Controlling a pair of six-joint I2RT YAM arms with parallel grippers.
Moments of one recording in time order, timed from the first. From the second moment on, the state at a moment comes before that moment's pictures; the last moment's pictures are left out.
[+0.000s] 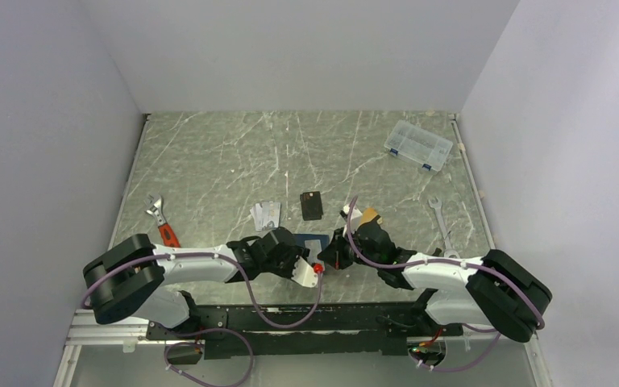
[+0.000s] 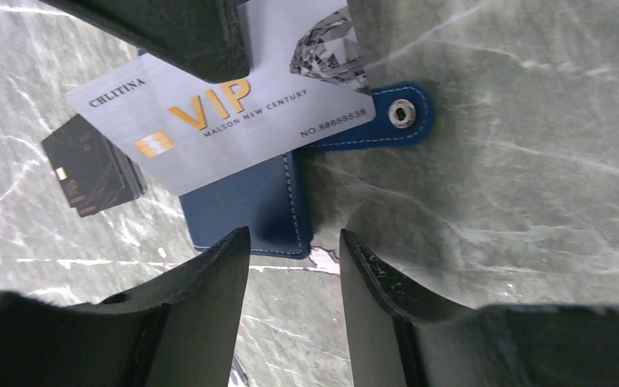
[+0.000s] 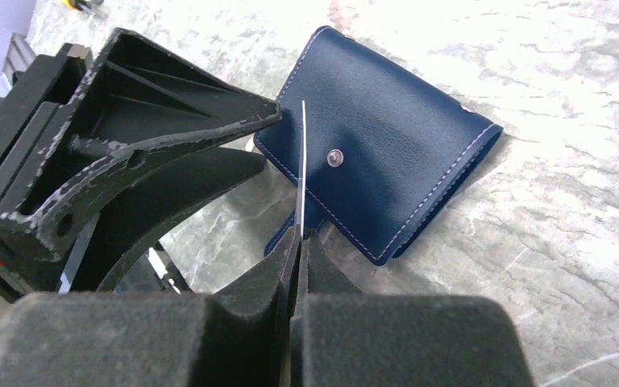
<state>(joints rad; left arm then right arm) -1.04 1.39 0.56 0.00 0.05 0.91 0.82 1.22 0.26 0.47 -0.21 0.59</state>
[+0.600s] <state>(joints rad) -1.06 1.43 0.62 0.02 -0.08 0.88 0.87 1.22 0.26 0.46 -0.13 0.59</state>
